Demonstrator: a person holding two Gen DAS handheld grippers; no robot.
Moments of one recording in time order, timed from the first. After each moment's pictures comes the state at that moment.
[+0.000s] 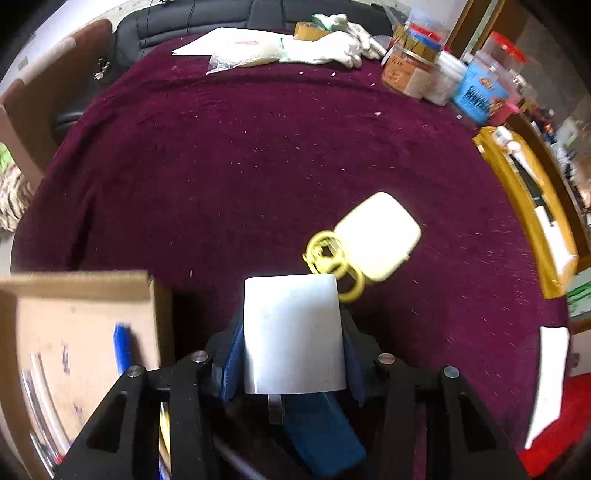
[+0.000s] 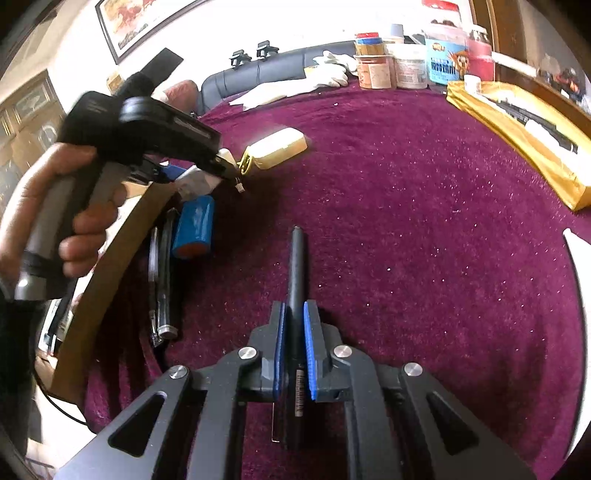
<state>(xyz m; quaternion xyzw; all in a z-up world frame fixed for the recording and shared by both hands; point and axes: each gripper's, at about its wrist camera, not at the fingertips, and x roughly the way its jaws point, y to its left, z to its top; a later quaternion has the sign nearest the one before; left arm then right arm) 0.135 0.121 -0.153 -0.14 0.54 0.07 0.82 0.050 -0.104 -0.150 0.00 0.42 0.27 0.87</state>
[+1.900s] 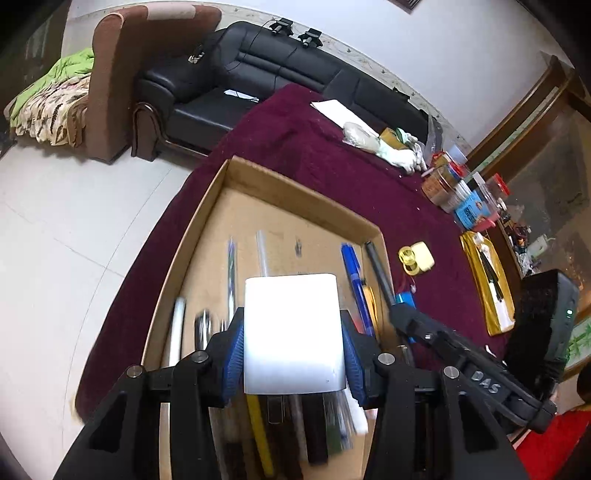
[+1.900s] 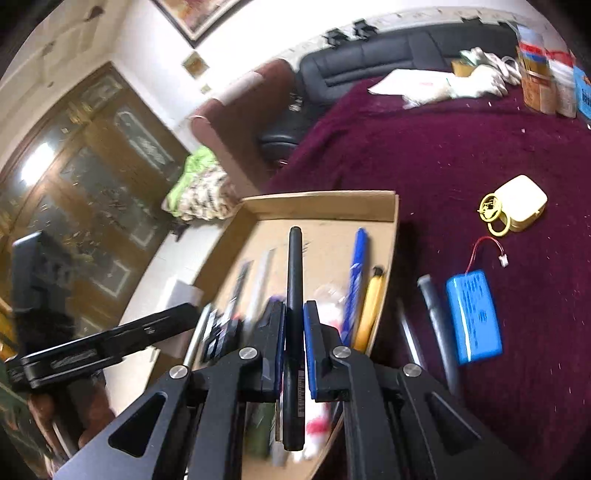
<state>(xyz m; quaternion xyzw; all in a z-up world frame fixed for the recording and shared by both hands) -0.081 0.274 -0.115 -0.30 0.41 0.11 0.86 0.046 0.087 -0.091 0.04 0.45 0.44 0.78</state>
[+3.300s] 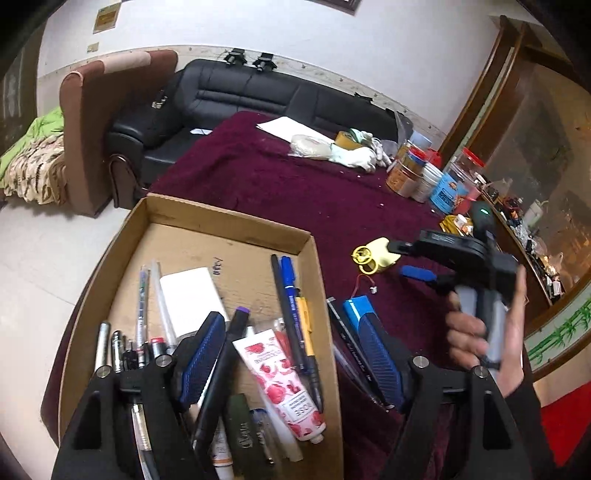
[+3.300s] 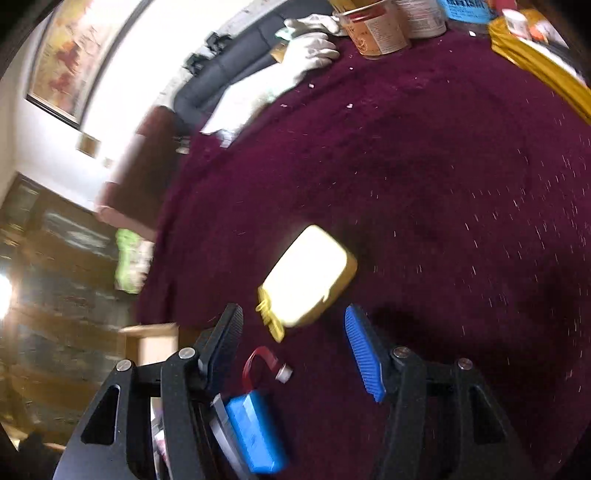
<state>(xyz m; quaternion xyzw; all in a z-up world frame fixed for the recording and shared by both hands) -0.063 0.190 -0.092 -0.21 0.37 0.10 0.90 0.229 -0.016 -0.135 0.17 0.54 0.26 0.78</state>
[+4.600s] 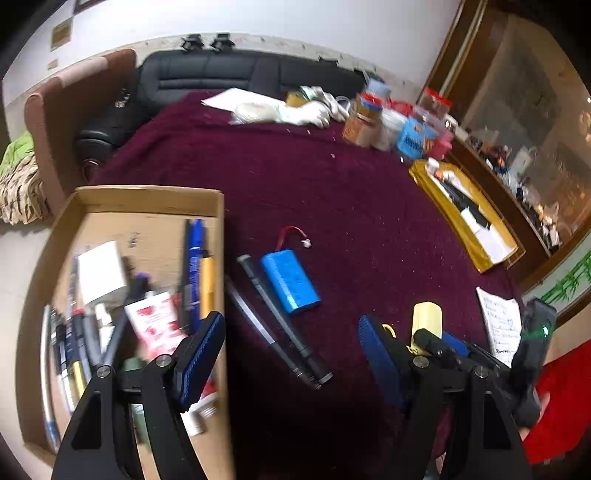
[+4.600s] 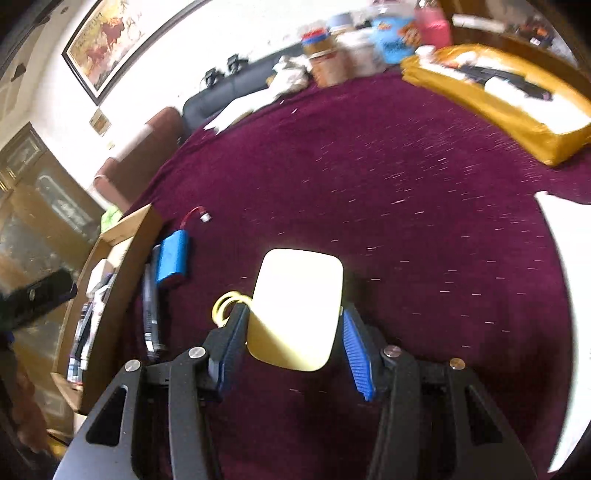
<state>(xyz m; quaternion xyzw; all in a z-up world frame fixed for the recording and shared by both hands) -0.020 0.088 -0.096 -0.16 0.43 0.05 0.89 0.073 -0.158 -0.153 0.10 0.43 0.26 0.86</state>
